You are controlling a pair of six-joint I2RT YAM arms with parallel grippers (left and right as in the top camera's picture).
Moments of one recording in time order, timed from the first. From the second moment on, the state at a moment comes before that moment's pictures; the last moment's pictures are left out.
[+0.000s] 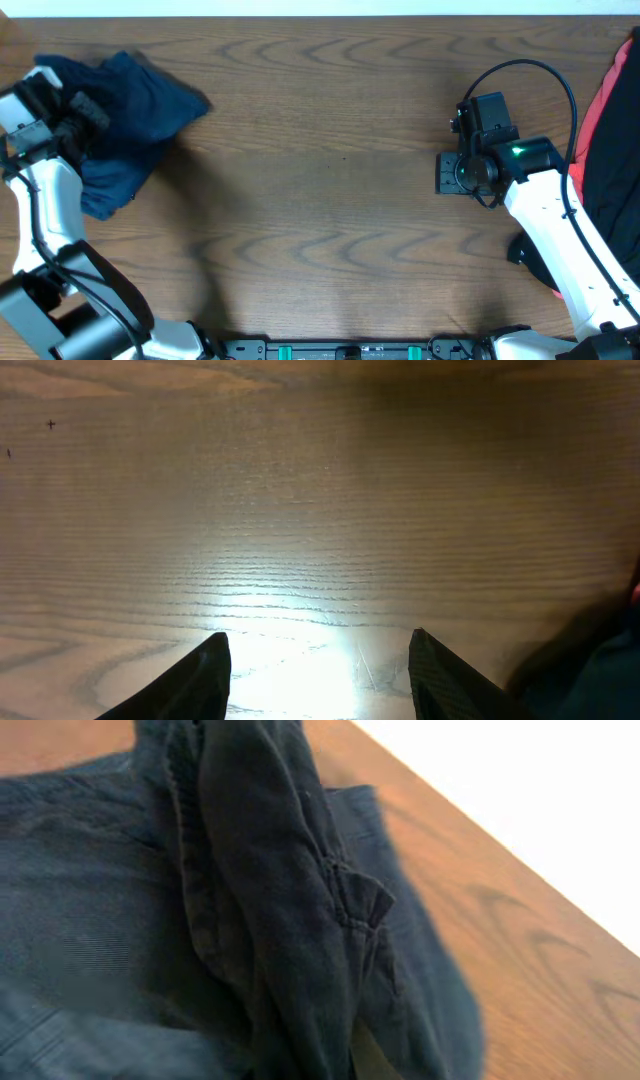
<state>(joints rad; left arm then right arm) 0.56 1.69 1.22 -0.28 0.33 -0.27 0.24 1.44 1.16 -0.98 0.05 0.28</state>
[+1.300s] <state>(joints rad) 0.69 1.70 1.22 -0.20 0.45 -0.43 0.24 1.44 1.16 -0.98 0.07 0.28</state>
